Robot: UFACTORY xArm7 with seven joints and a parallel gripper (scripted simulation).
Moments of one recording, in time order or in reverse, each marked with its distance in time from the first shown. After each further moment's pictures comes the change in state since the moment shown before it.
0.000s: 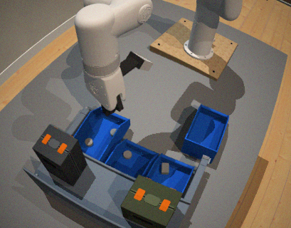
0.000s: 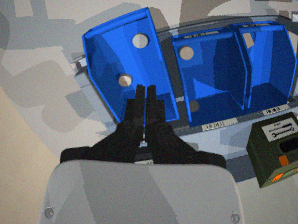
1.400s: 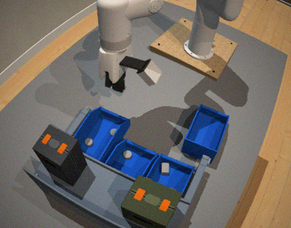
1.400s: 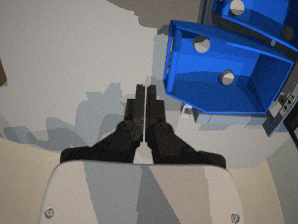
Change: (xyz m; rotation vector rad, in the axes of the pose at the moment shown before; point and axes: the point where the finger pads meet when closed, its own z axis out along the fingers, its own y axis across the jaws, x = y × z) arm 0.077 -0.063 0.036 -0.055 -0.027 1.199
